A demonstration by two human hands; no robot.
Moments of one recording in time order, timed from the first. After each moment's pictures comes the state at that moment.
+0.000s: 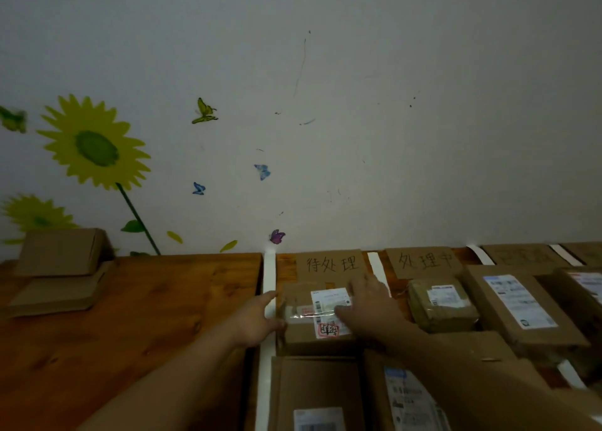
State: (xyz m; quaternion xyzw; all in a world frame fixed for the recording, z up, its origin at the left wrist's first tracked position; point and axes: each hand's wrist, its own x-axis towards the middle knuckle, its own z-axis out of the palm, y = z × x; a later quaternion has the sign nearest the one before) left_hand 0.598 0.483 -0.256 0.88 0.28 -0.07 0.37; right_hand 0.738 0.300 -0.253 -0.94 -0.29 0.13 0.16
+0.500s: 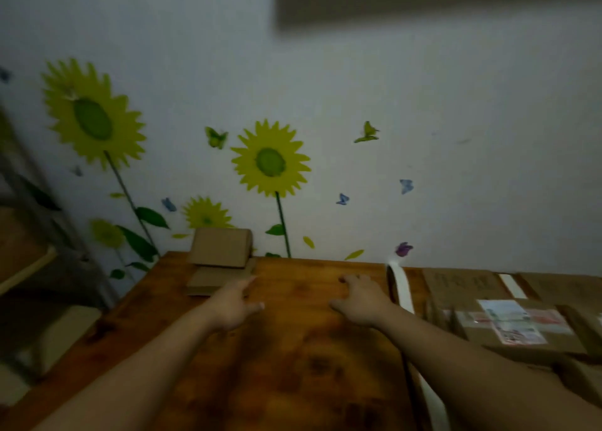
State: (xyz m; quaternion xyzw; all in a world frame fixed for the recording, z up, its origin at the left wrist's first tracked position) left_hand 0.311 0.711 -0.184 0.87 0.39 0.01 0.31; right_hand 0.514 0.539 -0.204 -0.87 -0.41 0.20 0.17
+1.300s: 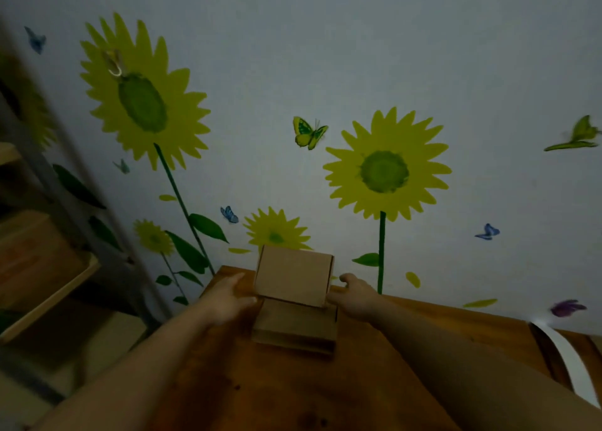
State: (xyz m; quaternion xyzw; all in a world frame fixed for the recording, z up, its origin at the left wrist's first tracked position) left_hand 0.261 1.026 -0.208 0.81 0.49 0.01 0.32; right_hand 0.490 0.890 -0.245 -0.83 -0.38 0.33 0.25
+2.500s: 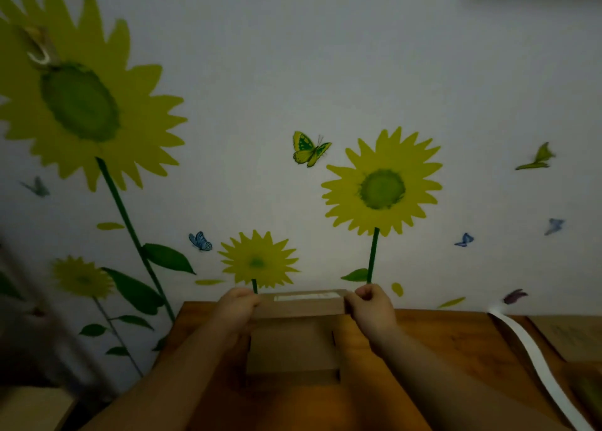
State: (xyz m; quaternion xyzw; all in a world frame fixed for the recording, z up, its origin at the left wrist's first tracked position) left_hand 0.312 1.109 -0.244 0.60 0.46 0.14 0.64; right_hand 0.454 0.920 -0.245 -0.80 -0.08 0.17 0.57
